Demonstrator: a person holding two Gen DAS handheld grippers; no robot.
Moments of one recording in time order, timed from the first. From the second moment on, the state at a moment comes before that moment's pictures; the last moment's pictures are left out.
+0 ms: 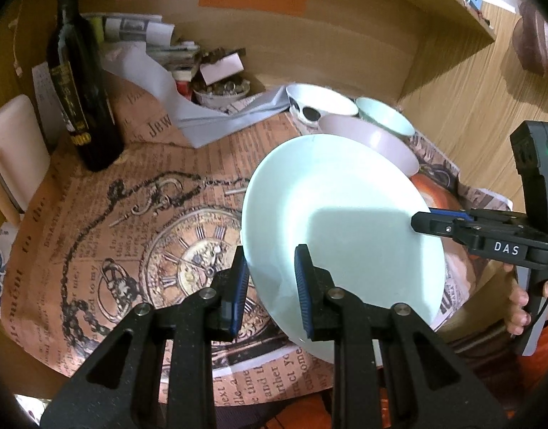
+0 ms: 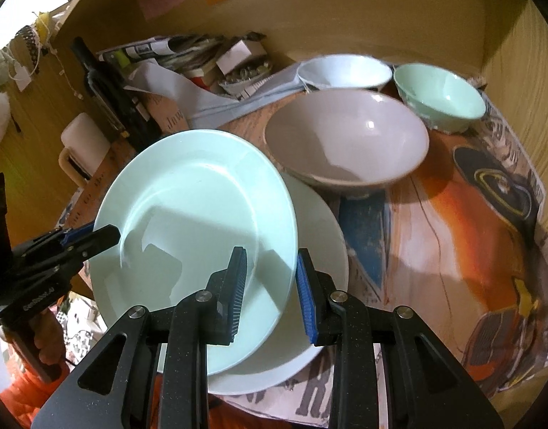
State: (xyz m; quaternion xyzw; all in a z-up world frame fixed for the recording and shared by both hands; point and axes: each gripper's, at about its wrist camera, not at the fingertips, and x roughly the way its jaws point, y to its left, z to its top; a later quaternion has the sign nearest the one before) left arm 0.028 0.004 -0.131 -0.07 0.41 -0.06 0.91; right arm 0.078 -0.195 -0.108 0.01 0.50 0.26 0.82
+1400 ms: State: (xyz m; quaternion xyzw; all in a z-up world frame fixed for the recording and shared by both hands) left arm 0.069 -0.012 -0.161 -0.04 0.45 -0.08 0.89; right arm 0.070 -0.214 -0.102 0.00 0.47 0.23 0.85
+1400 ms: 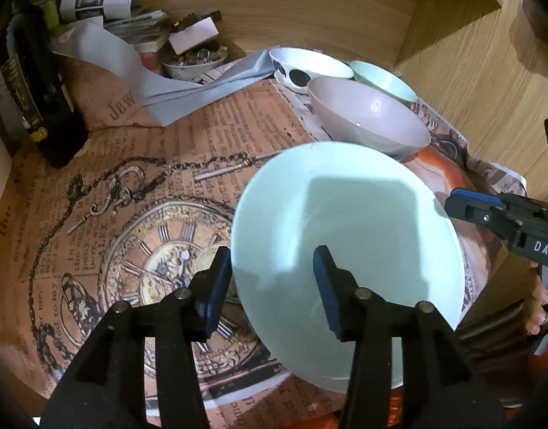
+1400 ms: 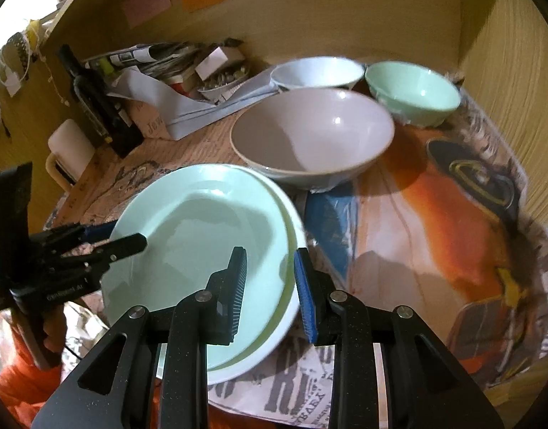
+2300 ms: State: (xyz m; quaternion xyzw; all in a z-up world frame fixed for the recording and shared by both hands) left arm 0.143 -0.020 -0.081 -0.02 0.36 -0.07 0.93; right arm 0.131 -0.247 -0.069 0.03 0.36 0.14 0.92
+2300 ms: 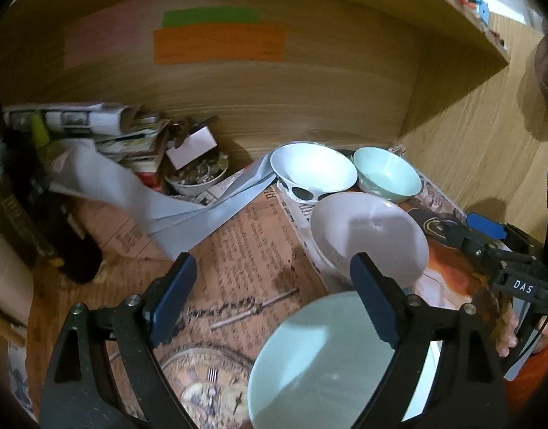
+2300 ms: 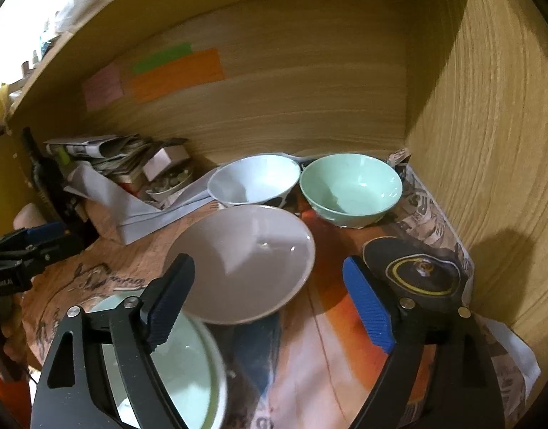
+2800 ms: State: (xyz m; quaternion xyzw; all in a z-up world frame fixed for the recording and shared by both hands) left arm 0.221 -0.052 -0.122 0.01 0.44 -0.10 0.89; right arm 0.175 -0.251 -0.106 0.05 0.42 0.14 0.90
